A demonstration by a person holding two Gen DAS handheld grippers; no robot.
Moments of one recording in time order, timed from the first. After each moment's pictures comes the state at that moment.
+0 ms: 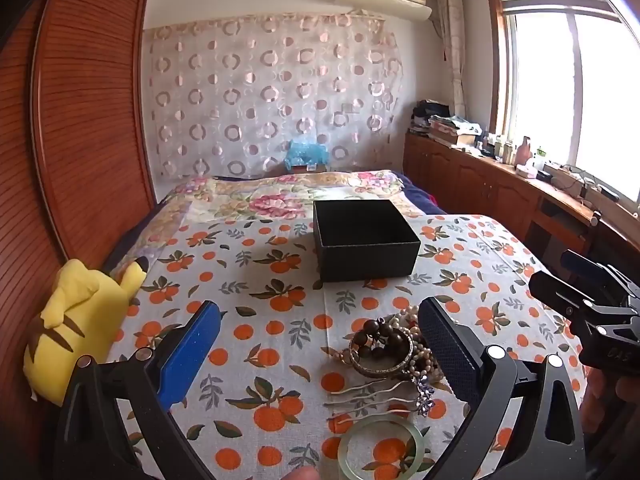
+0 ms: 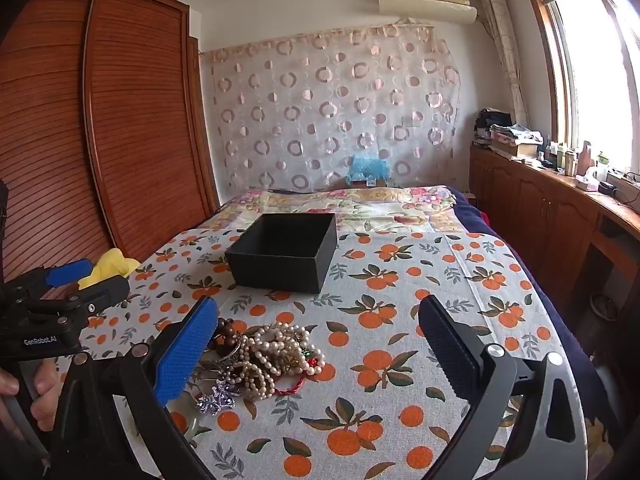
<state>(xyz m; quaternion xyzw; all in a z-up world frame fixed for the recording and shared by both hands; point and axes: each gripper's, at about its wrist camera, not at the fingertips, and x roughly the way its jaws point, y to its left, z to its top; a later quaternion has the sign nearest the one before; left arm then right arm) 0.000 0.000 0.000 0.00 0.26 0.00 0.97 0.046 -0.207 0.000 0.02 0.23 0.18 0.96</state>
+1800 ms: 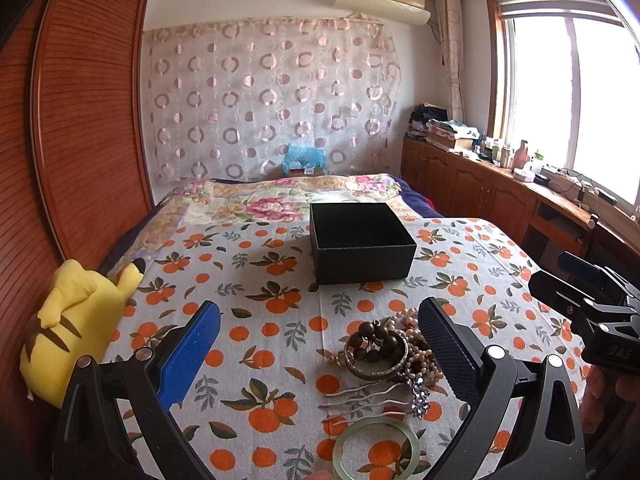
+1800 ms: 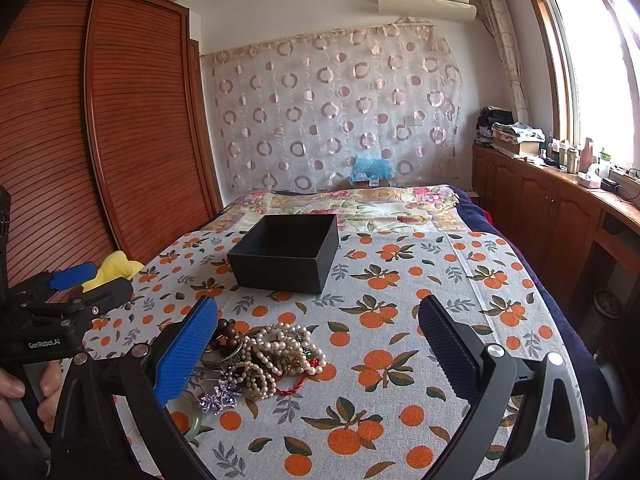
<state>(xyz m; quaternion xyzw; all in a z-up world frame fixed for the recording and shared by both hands) -0.001 0.000 0.000 -0.01 0.25 0.00 0.97 0.046 -0.208 0.002 0.03 0.23 0.18 0.95</state>
